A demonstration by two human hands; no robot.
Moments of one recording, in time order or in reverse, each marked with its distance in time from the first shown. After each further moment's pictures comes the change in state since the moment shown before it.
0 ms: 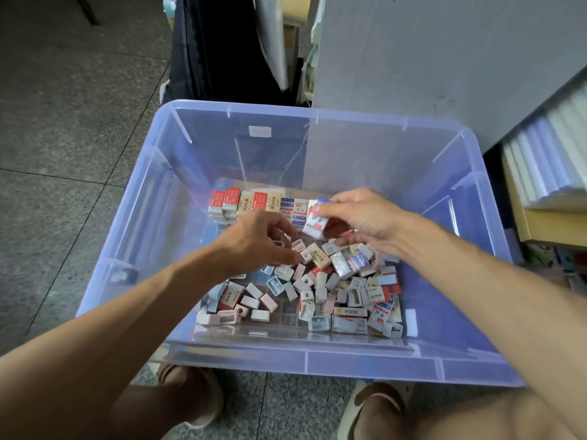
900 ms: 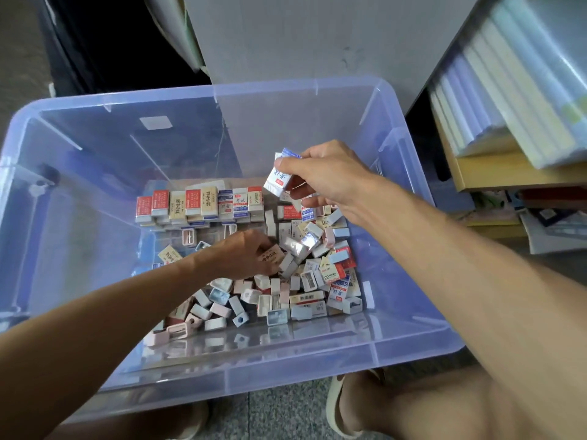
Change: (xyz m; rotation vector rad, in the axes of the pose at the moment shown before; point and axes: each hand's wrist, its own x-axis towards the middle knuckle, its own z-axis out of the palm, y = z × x) left_hand 0.081 -0.038 0.066 0.654 -0.345 0.166; right_hand -0.007 0.005 -0.041 0.024 0.291 -0.107
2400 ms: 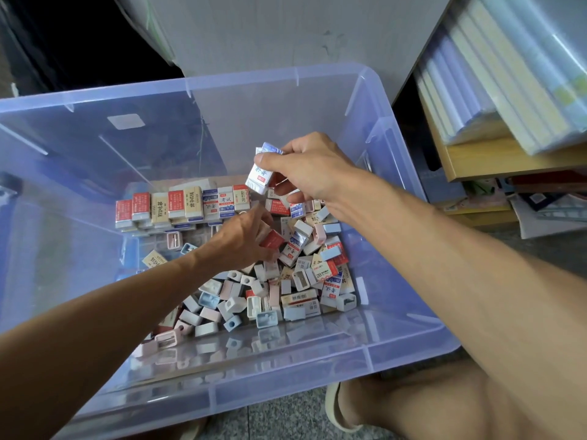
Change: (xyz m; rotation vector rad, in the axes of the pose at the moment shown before) left_hand 0.017 0.019 -0.005 -0.093 0.153 -0.058; right_hand -0.001 -0.003 0.003 -0.037 0.034 -0.011
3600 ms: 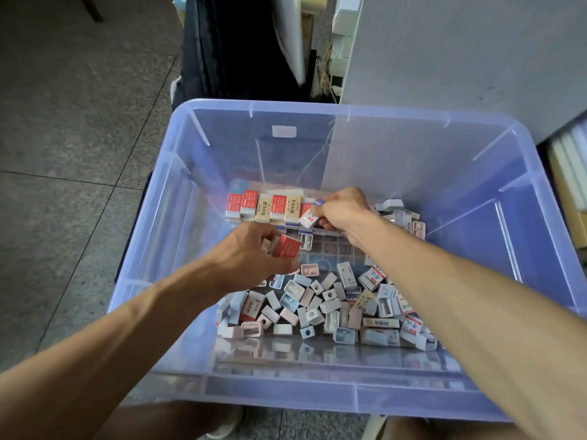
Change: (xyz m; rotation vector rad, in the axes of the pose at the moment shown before) left_hand -0.126 -0.036 -0.075 -0.521 0.193 -0.268; right_hand 0.071 0.019 0.120 -0.096 0.064 0.247
